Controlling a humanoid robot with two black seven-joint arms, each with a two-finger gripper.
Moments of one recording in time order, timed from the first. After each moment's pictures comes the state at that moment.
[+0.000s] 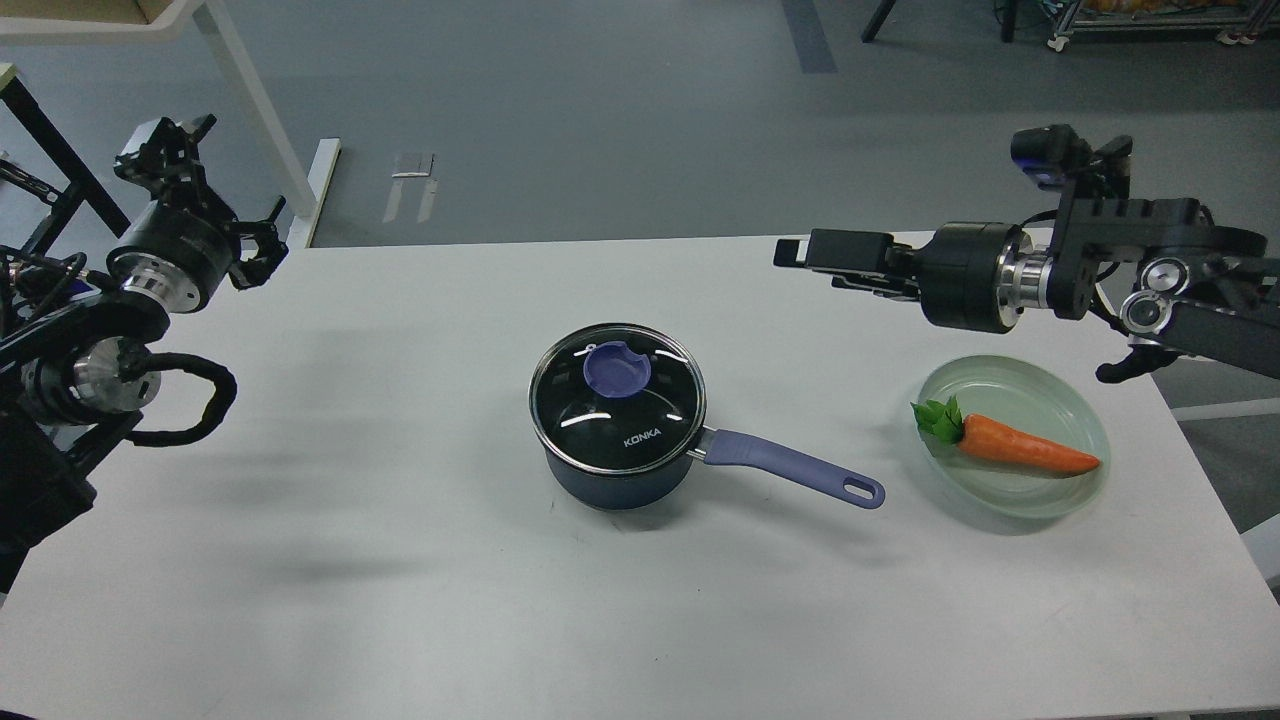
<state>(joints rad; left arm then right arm) -0.77 0.58 -0.52 -0.77 -0.11 -0.18 -0.36 1.44 -0.71 -0.33 1.41 -0.91 0.21 0.25</state>
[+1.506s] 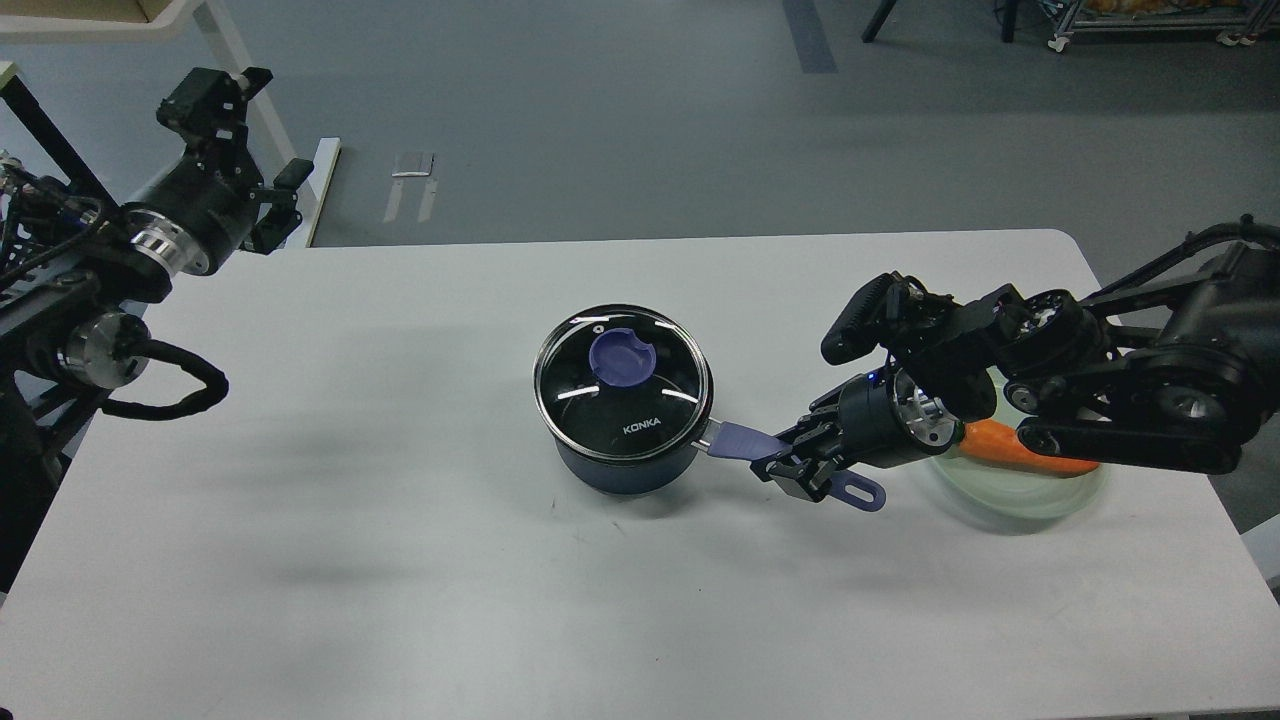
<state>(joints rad) -0.84 0.62 -0.51 -0.90 0.43 -0.20 -0.36 1.52 -0.46 -0.61 1.37 -1.37 0.20 0.29</state>
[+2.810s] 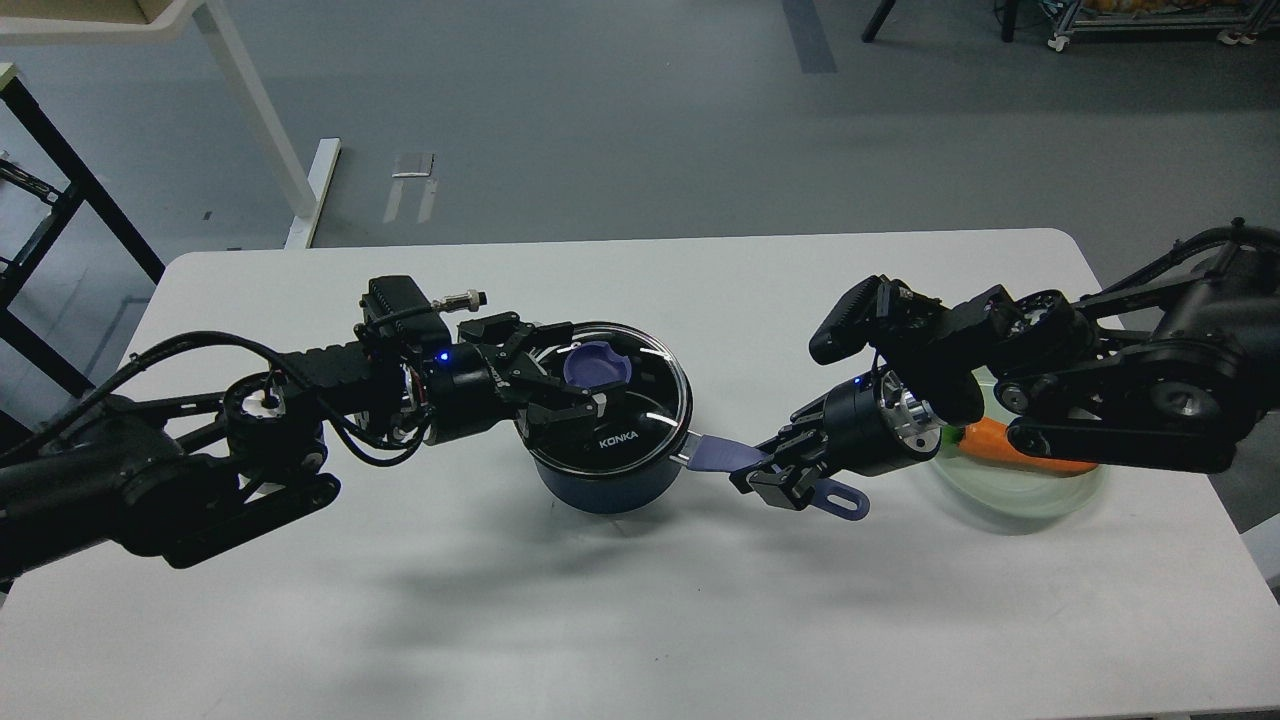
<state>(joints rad) -0.87 0.51 -0.16 -1.21 1.81 0.14 -0.35 1.53 -0.46 -0.61 1.40 -1.30 0.20 0.32</state>
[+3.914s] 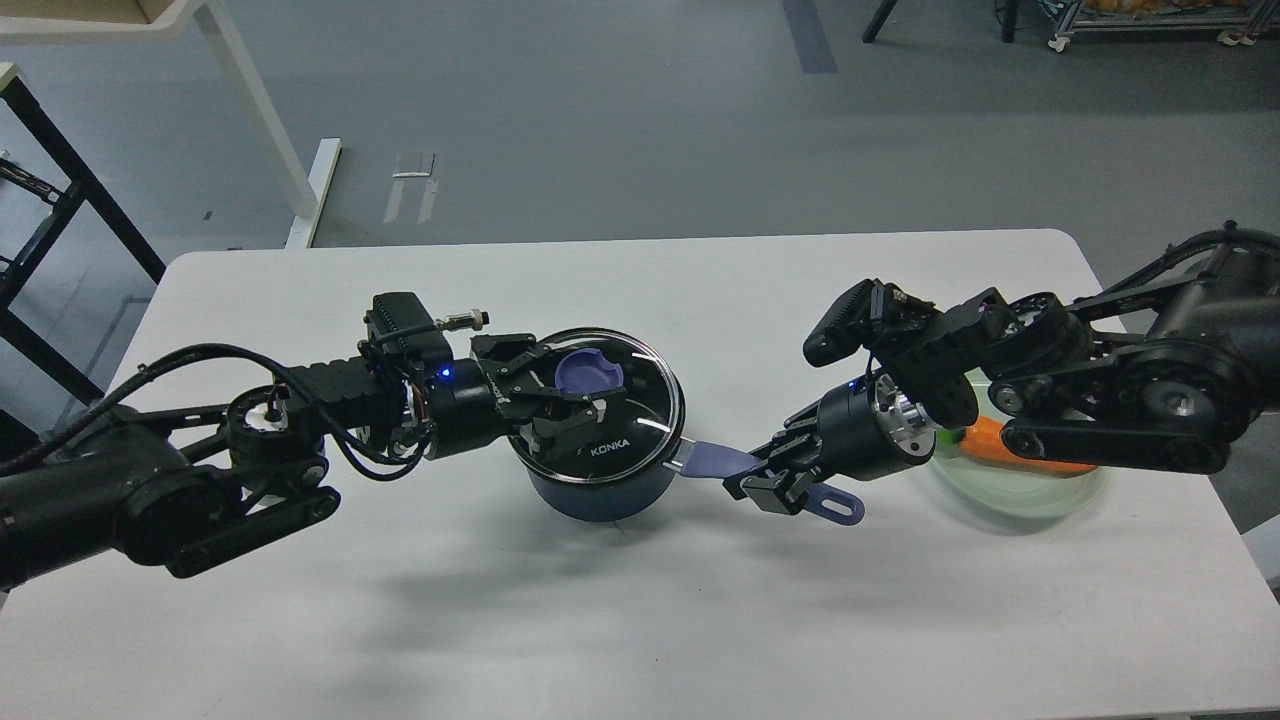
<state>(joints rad) -0.87 0.51 -0.12 -1.21 1.80 0.15 -0.37 1.53 -0.46 -0.61 1.41 -1.28 0.20 0.32</state>
